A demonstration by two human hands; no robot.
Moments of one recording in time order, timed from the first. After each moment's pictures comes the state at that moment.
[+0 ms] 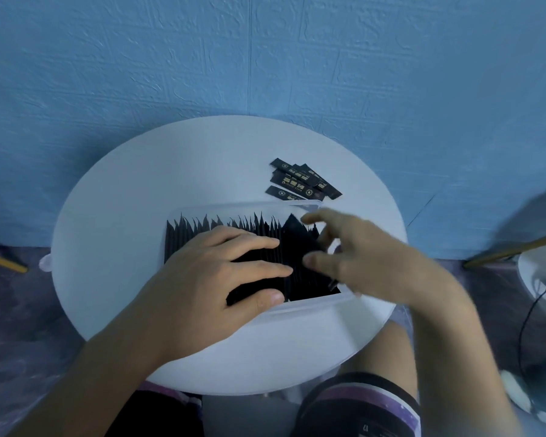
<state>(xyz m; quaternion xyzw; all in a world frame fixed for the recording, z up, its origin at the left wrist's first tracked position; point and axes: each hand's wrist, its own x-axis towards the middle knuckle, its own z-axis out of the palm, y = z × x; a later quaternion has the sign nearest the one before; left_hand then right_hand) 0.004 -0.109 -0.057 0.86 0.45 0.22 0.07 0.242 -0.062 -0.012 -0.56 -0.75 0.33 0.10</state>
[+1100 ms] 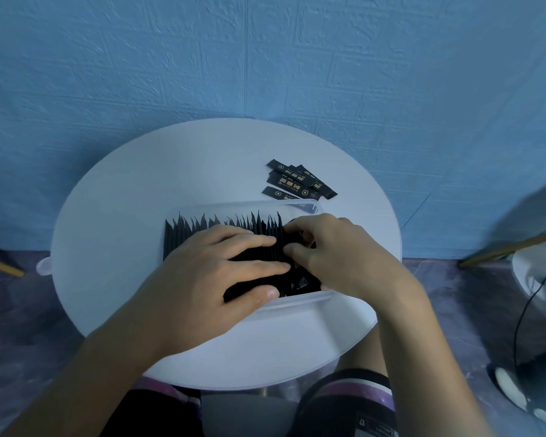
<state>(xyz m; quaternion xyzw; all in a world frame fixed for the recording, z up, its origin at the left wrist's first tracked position) 0.003 -0.108 -0.058 0.87 0.45 0.20 0.06 0.213 -0.071 -0.010 -0.60 -0.76 0.25 0.08</state>
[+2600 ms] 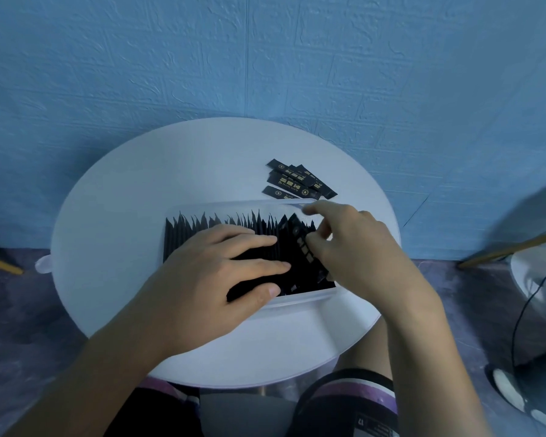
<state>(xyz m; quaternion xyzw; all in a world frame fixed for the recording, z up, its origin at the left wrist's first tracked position) 0.005 -0.110 -0.060 0.86 0.45 0.22 0.06 0.220 -0.080 -0.005 -0.64 -0.74 0.17 0.14</state>
